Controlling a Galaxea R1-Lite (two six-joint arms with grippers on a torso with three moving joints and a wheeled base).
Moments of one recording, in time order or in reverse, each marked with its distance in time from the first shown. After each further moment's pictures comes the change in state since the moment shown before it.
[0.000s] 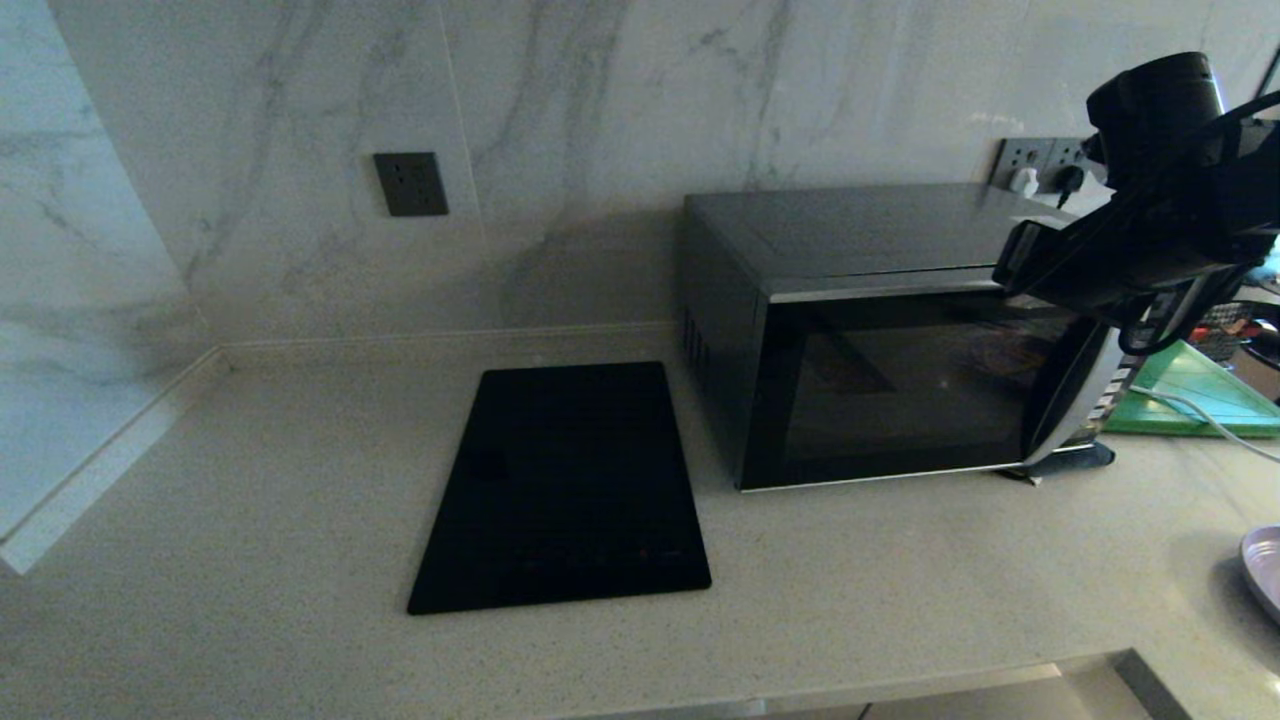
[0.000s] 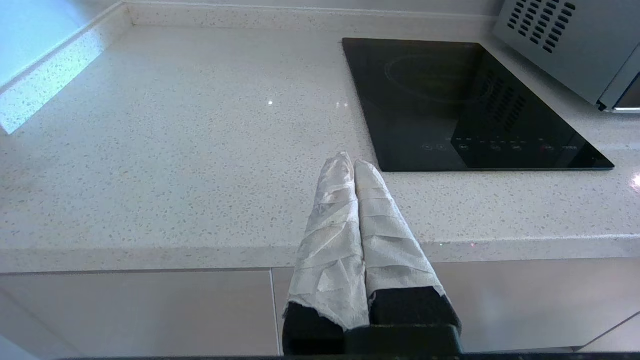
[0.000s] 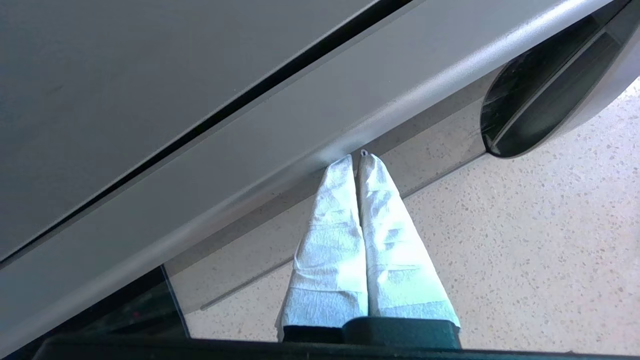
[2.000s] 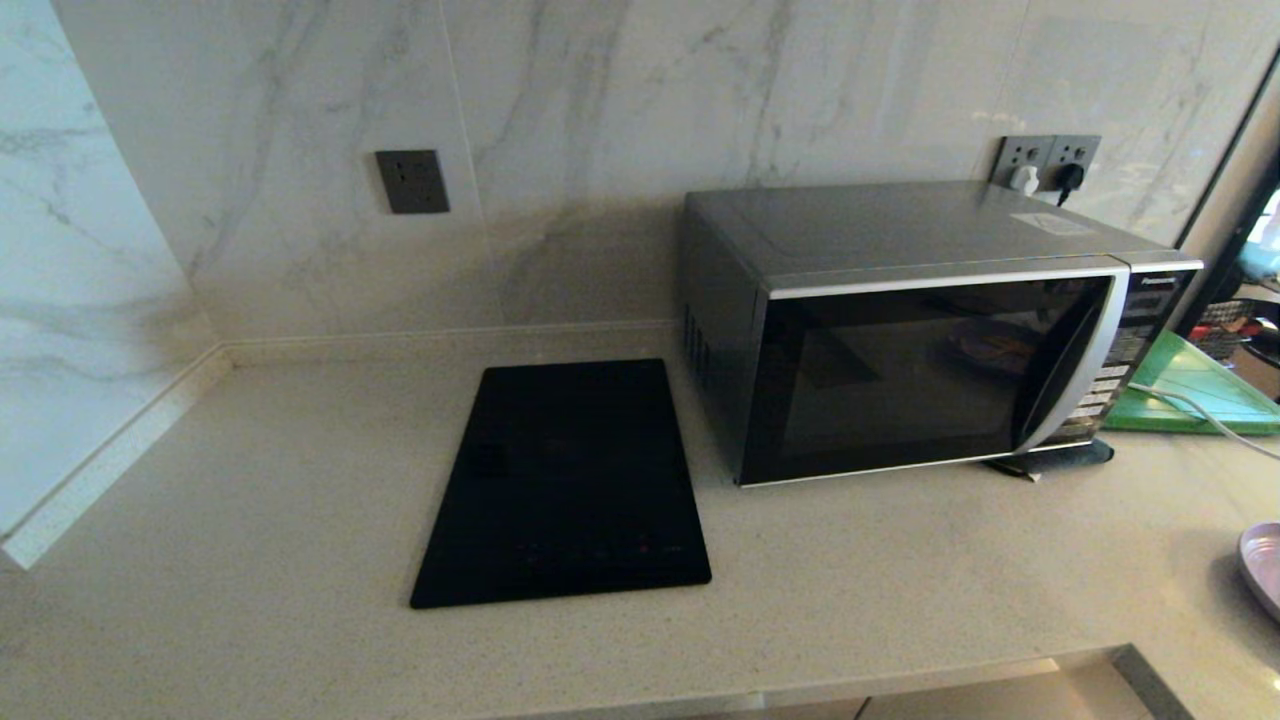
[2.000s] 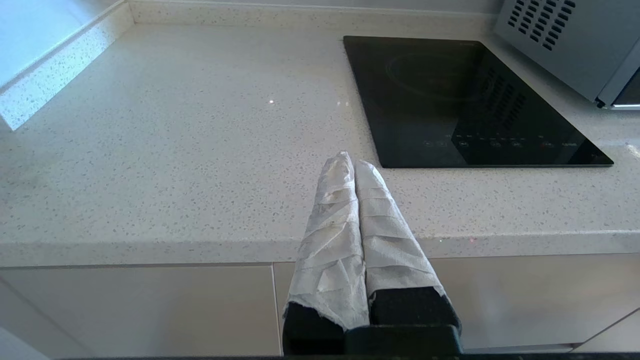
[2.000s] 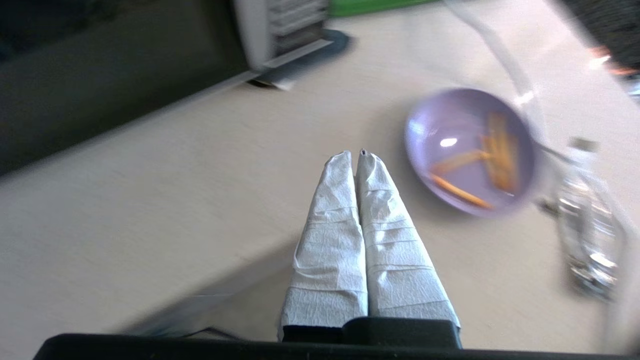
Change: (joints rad) left arm 0.000 0.000 0.000 0.000 0.000 0.000; right arm -0.193 -0.803 0.776 -0.084 -0.102 -0.388
